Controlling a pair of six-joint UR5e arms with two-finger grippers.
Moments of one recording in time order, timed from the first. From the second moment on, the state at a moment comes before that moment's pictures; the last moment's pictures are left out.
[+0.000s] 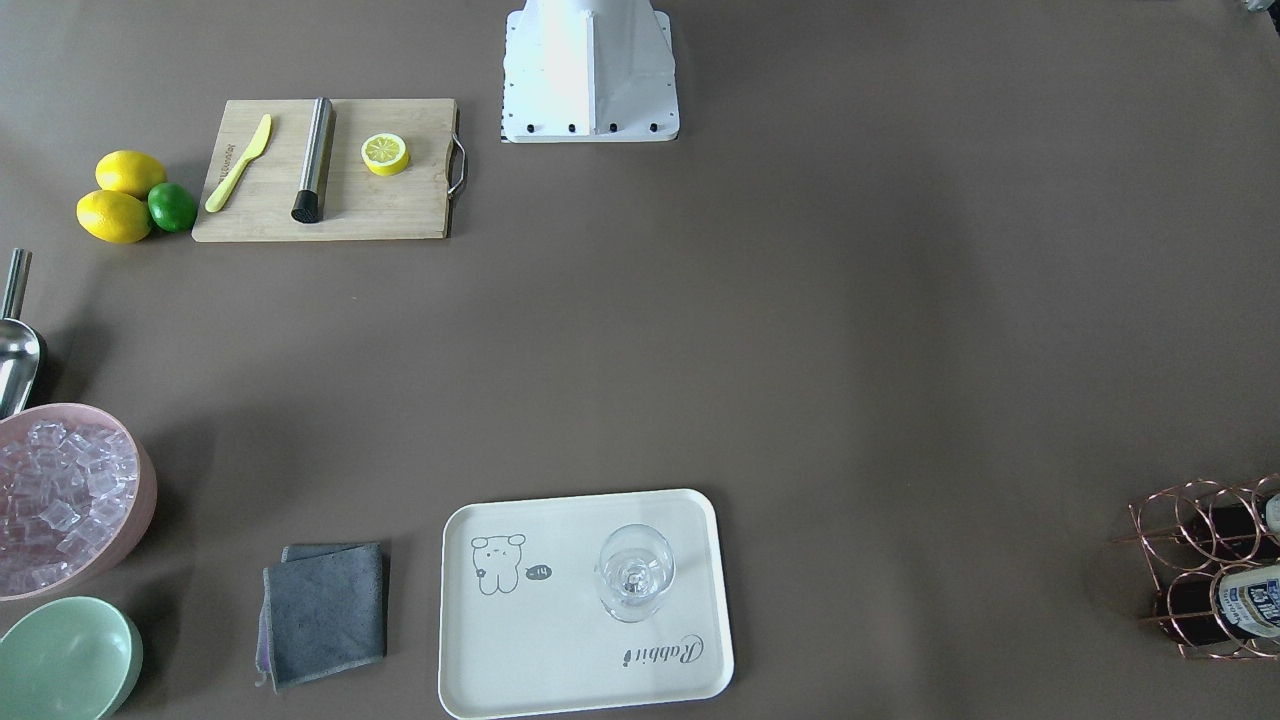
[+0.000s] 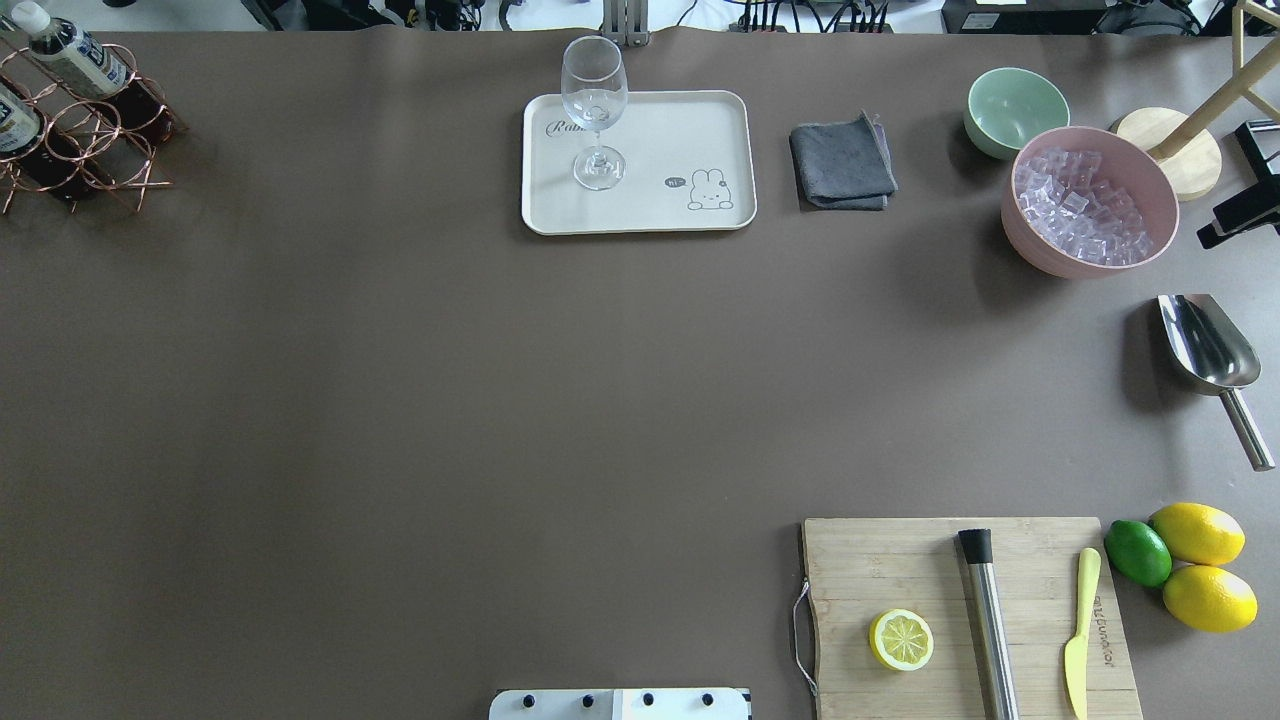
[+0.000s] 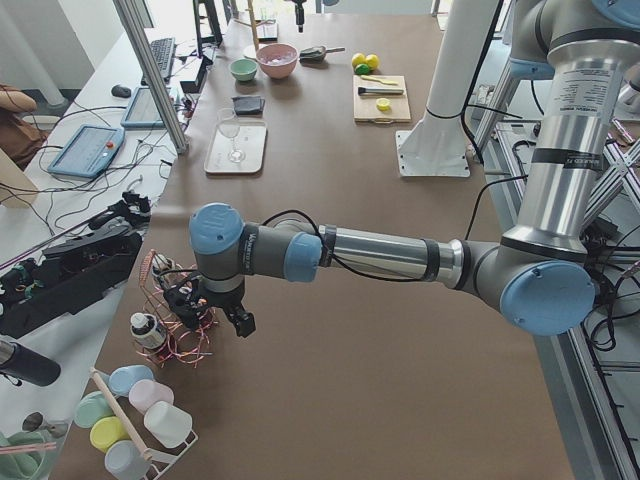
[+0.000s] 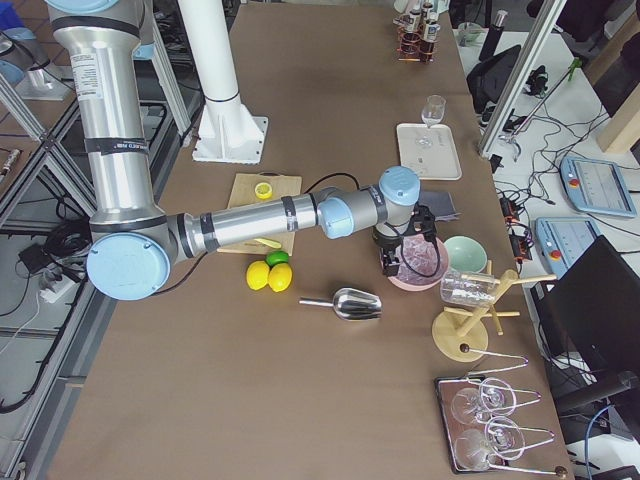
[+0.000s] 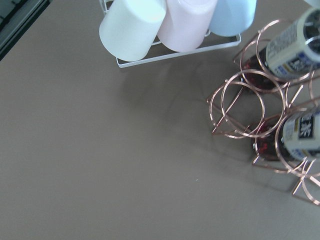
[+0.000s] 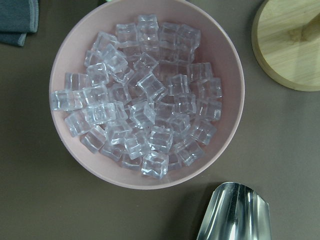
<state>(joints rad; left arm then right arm) -1.63 -1.74 -1.53 -1.61 -2.32 -0.90 1.32 -1.47 1.69 -1.45 2.38 0.21</state>
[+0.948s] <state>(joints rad) -1.64 -1.98 -1.29 -1.90 -2.23 -1.79 1.14 -1.37 1.69 -1.27 2.39 0.23</state>
